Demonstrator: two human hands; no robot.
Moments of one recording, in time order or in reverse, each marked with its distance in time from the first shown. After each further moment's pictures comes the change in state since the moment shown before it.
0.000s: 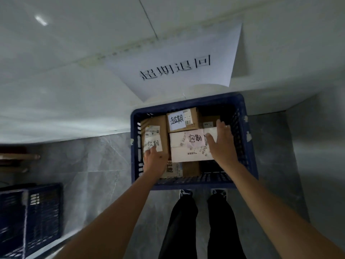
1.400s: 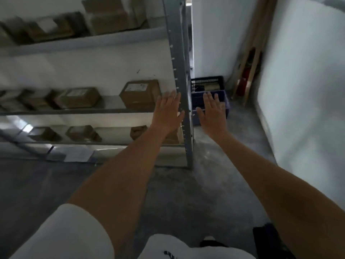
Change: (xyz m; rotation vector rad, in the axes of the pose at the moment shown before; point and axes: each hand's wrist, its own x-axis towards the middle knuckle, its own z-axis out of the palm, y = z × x) left_hand -0.533 -0.473 -0.233 0.129 0.952 -0.648; right_hand -0.606 -0.355 0.254 -0.453 -0.714 -1.786
